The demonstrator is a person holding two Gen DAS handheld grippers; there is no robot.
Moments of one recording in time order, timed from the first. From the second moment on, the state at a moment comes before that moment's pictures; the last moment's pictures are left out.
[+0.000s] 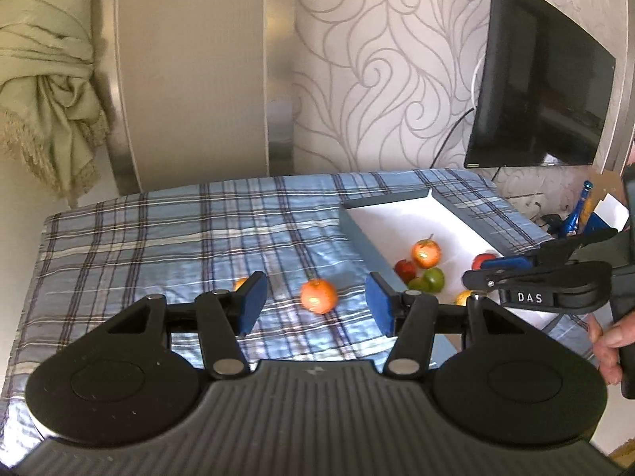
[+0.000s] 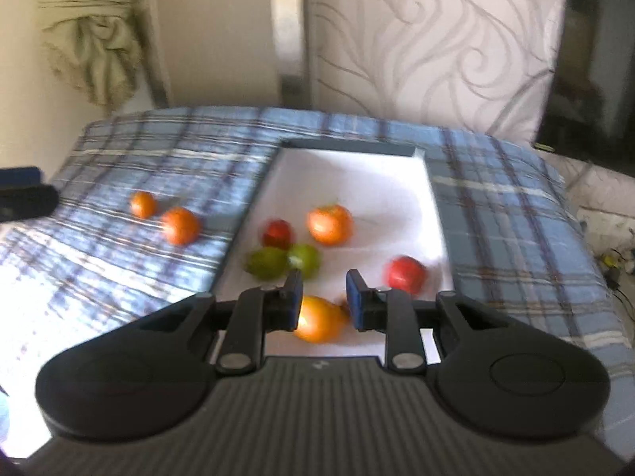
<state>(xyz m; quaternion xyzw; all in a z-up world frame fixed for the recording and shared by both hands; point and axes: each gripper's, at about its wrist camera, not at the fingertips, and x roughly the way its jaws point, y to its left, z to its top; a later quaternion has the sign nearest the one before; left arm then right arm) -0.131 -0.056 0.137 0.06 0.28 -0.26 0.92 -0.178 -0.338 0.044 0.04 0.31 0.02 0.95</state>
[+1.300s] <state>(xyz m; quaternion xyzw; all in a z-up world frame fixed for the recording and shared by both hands) -0.062 0.063 0.097 0.09 0.30 -0.28 0.91 -0.103 -0.208 0.031 0.08 0.36 0.02 0.93</state>
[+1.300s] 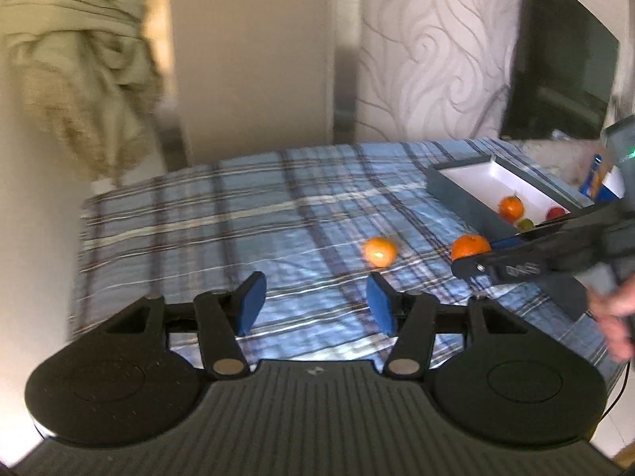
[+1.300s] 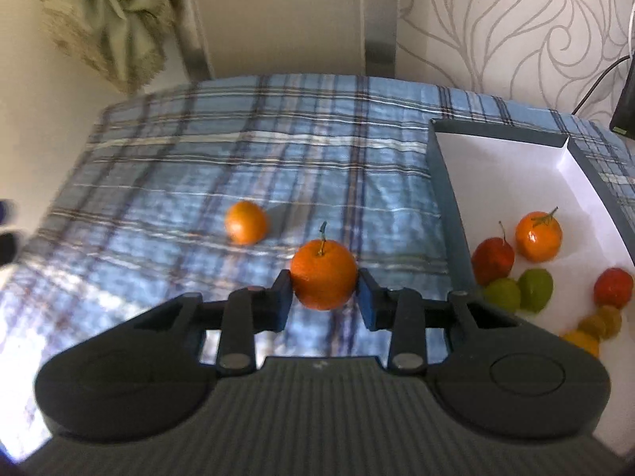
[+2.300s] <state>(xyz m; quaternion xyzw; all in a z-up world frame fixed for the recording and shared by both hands) -0.023 -0.017 0.042 0.09 0.33 -0.28 0.90 -0.208 -0.217 0.088 0.06 0.31 0.06 0.95</state>
